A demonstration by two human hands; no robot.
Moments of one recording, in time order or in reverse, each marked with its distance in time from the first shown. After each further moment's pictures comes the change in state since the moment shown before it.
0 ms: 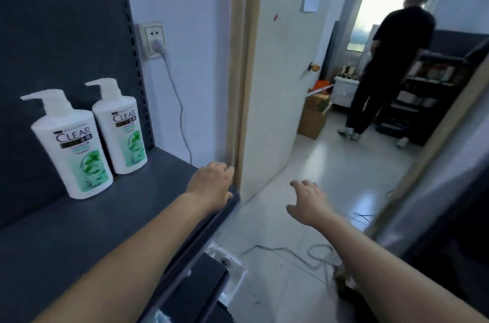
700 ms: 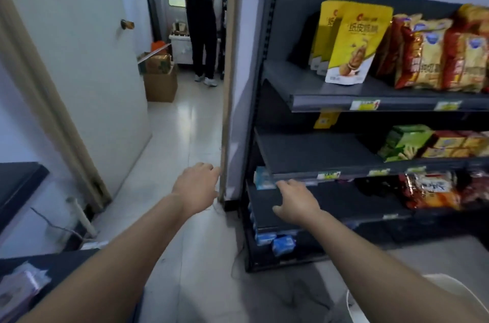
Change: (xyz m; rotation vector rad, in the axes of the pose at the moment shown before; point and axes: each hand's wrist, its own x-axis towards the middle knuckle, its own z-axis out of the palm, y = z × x) left_hand -0.088 0.314 0.022 -0.085 -0.073 0.646; right_hand -0.335 0.219 0.039 0.106 -0.020 0.604
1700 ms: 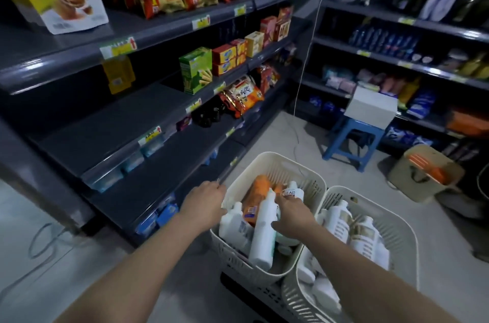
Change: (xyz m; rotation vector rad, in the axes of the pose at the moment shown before) left_hand 0.011 0.345 0.081 -0.059 -0.257 0.851; right_hand -0.250 0.229 0.109 0.346 -0.031 0.876
